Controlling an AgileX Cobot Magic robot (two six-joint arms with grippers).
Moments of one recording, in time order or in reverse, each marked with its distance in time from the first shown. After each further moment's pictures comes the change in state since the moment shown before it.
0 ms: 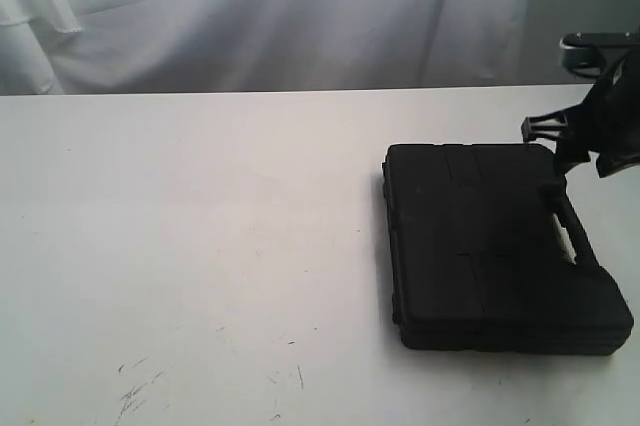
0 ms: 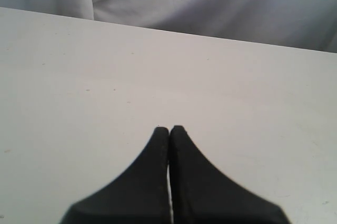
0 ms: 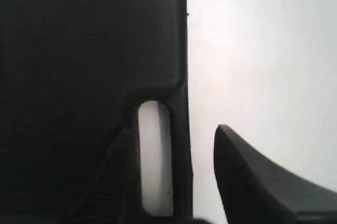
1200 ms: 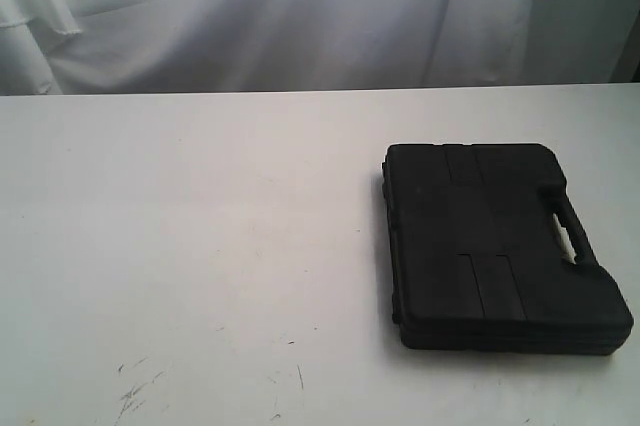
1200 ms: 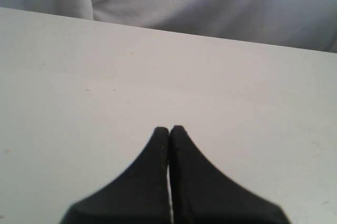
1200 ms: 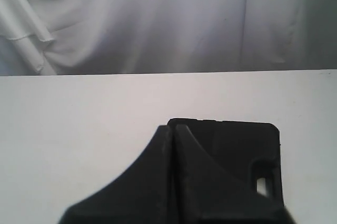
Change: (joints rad) left arm 0.000 0.000 0.000 0.000 0.000 0.002; right arm 0.087 -1.143 0.491 0.377 -0.222 -0.246
